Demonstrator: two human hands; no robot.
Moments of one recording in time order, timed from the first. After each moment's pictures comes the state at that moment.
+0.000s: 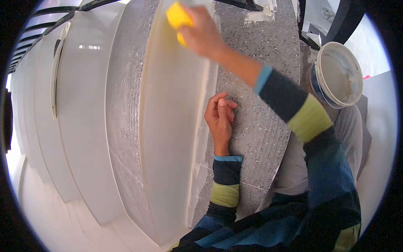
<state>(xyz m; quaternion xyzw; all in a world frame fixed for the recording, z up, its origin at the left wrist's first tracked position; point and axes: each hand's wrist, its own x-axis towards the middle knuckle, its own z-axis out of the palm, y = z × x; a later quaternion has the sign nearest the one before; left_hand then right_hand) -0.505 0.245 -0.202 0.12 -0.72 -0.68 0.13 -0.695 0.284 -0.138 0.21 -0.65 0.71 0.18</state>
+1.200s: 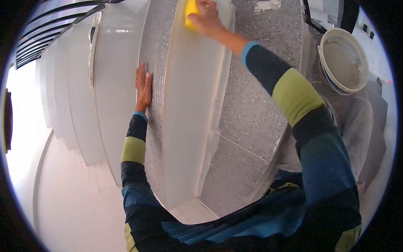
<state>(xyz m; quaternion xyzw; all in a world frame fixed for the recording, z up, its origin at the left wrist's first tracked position) -0.521 0.022 -0.009 0.03 -0.99 -0.06 0.09 -0.716 0.247 -0.154 0.12 -0.64 0.74 0.16</state>
